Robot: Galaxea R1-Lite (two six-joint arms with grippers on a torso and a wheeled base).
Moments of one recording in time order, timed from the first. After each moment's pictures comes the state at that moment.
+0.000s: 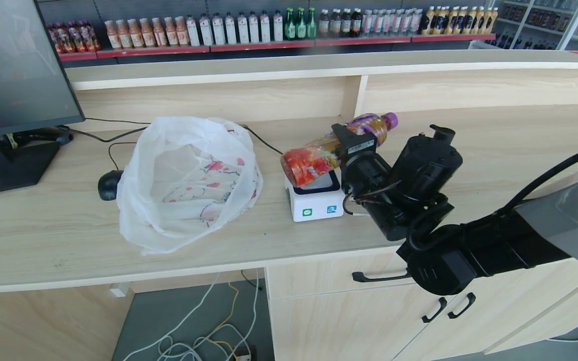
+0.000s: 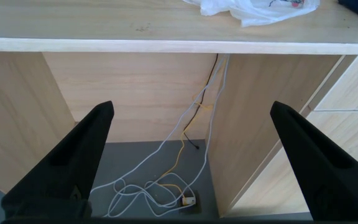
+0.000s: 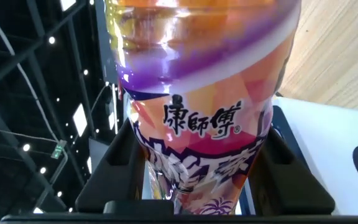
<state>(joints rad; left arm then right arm) 0.00 0.00 0.00 0.00 0.00 0.00 0.63 2.07 -1.13 -1.27 -0.30 1.20</state>
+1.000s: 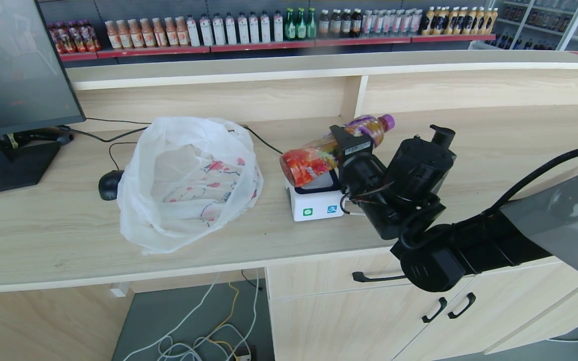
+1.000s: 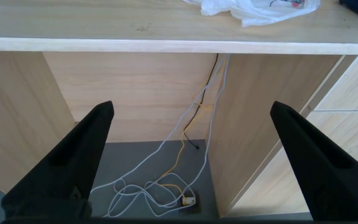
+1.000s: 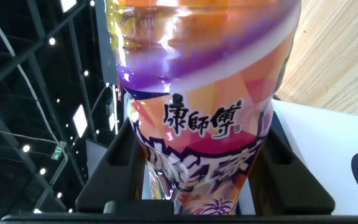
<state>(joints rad) 0.00 0.00 0.00 0.00 0.00 0.01 0.62 2.11 -1.15 -1.27 -0.30 1.21</state>
